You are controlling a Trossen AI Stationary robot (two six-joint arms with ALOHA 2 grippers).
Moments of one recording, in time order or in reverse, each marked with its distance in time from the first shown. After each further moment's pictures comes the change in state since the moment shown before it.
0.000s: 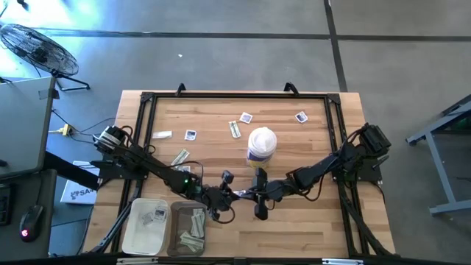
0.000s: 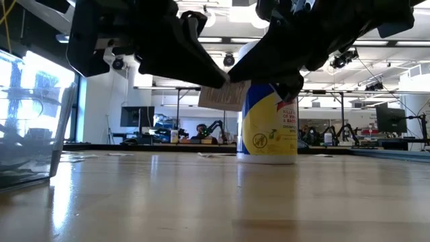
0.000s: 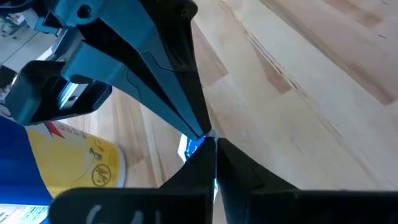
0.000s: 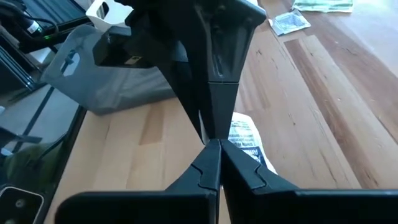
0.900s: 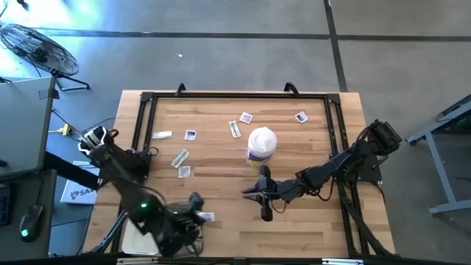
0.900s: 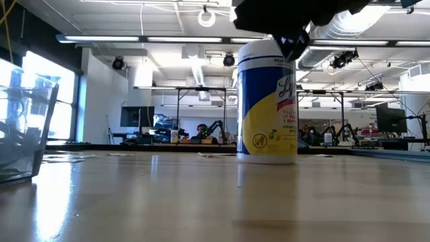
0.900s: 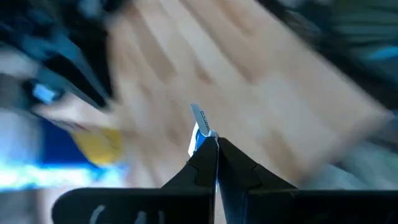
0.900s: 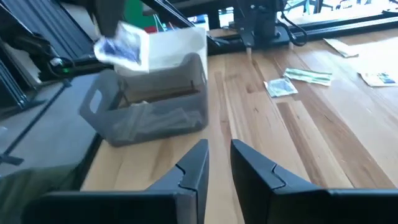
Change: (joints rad) left arm -0.390 -0.120 0.449 -0.940 -0.212 -0.288; right arm 0.062 -0.123 -0.013 0.031 0.136 -0.132
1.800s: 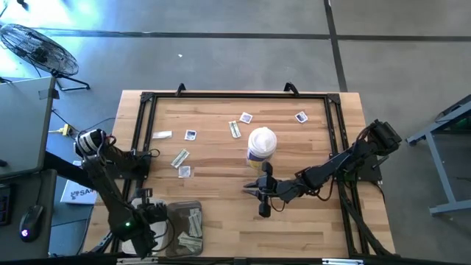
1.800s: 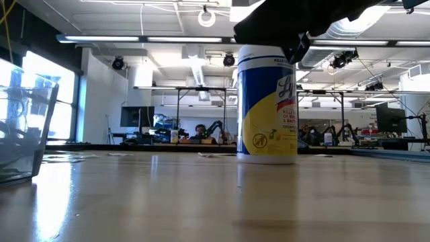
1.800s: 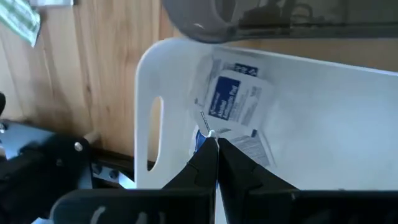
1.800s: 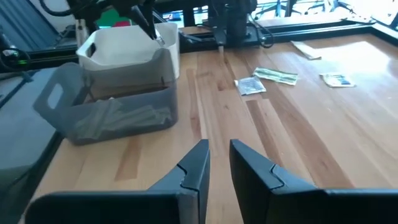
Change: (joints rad) left arm -0.244 0.002 -0.226 -0.537 0.495 -1.239; right arm -0.003 0.002 -0.002 -0.039 0.101 -0.033
